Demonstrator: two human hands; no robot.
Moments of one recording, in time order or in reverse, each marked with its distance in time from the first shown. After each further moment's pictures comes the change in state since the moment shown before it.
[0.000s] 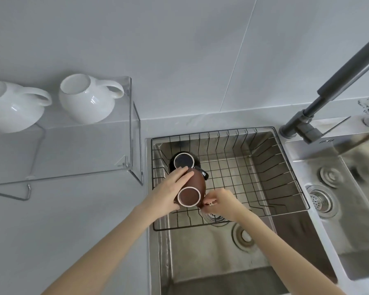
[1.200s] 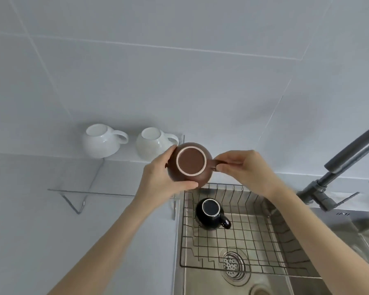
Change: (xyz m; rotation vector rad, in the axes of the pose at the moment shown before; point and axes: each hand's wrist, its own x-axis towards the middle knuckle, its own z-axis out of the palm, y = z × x) left_hand -0.070 0.035 -0.173 -0.539 0.778 -0.111; right_hand -0.073 -0.212 -0.110 0.055 0.320 -0.573
